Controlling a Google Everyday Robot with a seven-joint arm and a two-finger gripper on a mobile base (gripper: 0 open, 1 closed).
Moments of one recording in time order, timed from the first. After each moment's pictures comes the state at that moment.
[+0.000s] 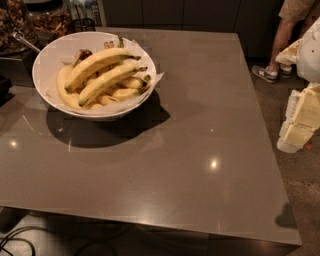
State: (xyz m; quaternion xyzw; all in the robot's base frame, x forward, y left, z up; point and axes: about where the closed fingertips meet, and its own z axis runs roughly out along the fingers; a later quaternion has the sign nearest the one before) arm 0.438 -0.217 0.976 -0.60 0.78 -0.03 0.16
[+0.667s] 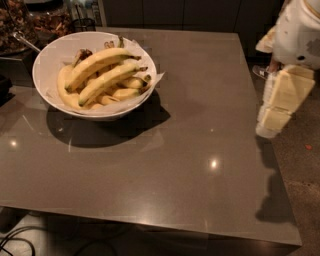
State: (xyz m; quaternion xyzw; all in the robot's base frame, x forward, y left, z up) arm 0.451 -0.184 0.992 -0.61 0.77 -0.03 0.16
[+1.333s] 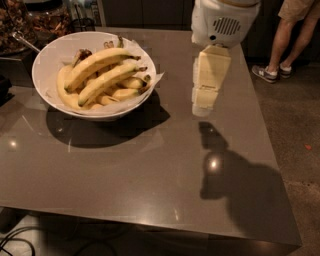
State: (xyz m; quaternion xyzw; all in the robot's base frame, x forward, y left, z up) arm 0.494 -0.081 0.994 -0.67 0.73 -0.02 0.12
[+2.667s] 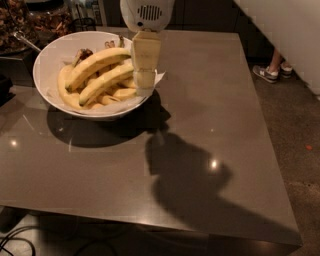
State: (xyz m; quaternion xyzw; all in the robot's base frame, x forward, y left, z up) arm 0.545 0.030 1.002 -0.74 0.66 -0.04 0.14
